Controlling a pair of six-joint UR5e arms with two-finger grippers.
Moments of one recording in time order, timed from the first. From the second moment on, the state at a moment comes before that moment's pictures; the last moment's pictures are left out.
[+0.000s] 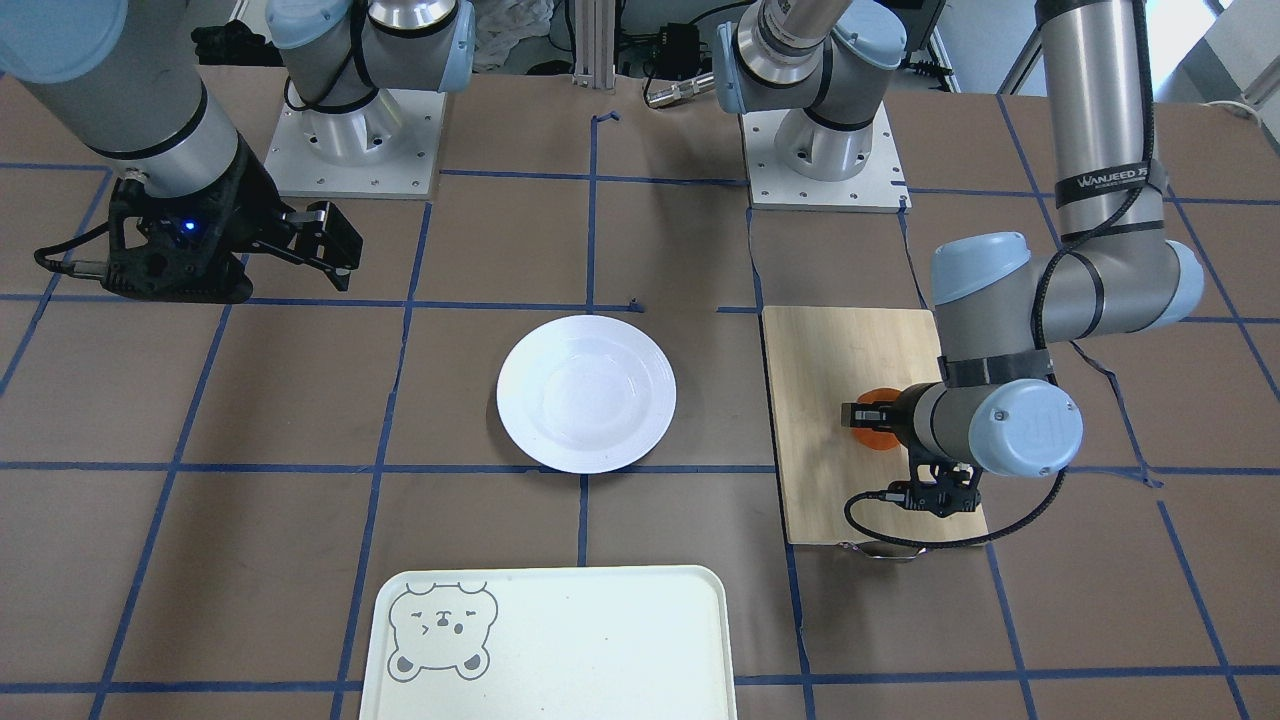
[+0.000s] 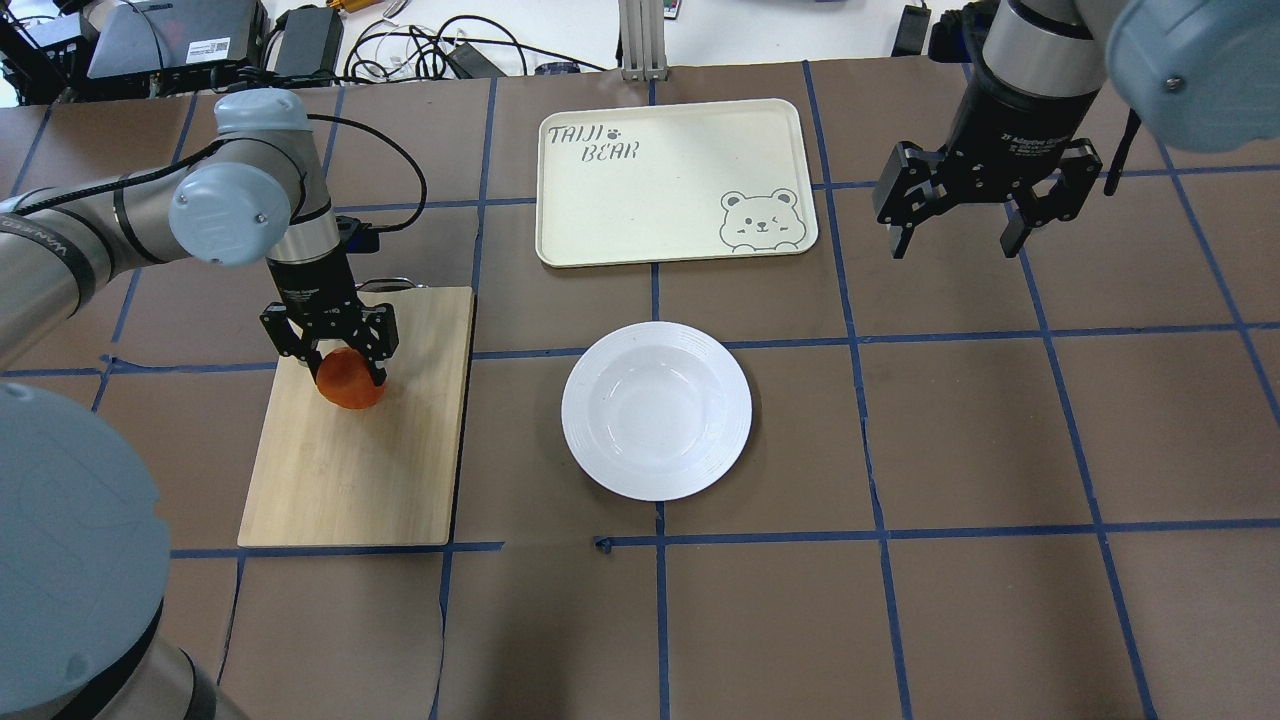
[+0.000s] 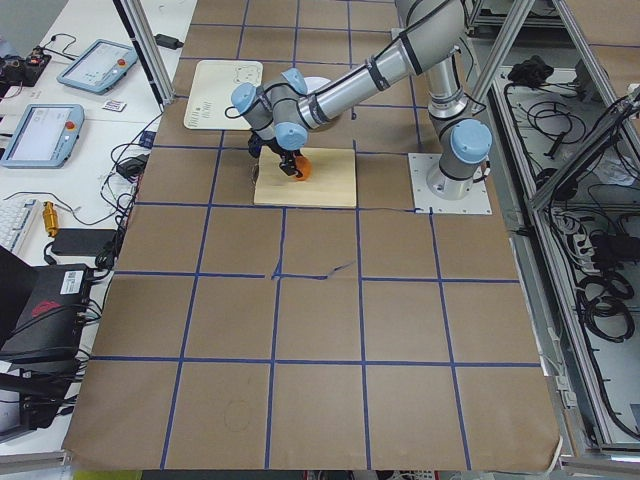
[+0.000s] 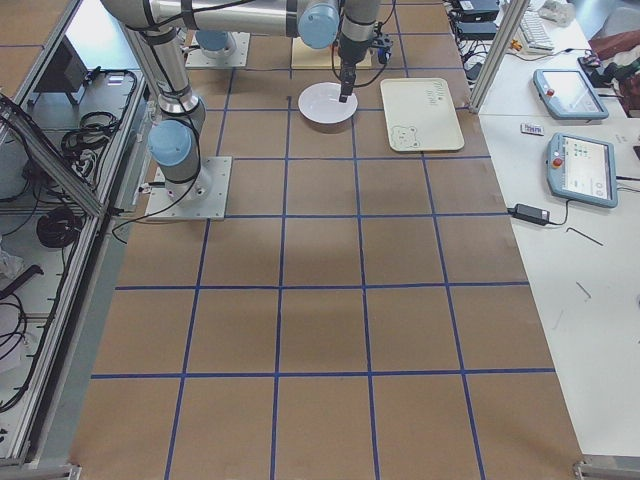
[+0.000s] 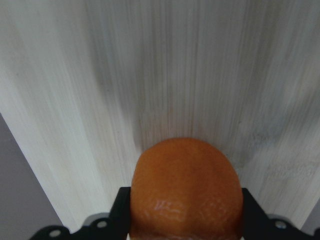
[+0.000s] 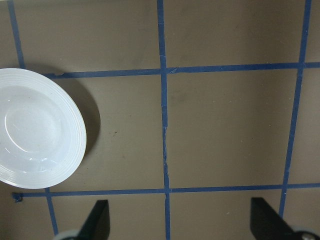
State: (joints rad) left arm -1.41 -2.04 -1.65 -1.49 1.71 0.17; right arm 1.53 -1.50 1.55 -1.49 -1.56 -0.01
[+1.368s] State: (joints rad) left arm -1.90 -2.10 -1.56 -1.46 1.35 -0.56; right arm 1.53 -1.50 1.55 -1.49 -1.56 -0.01
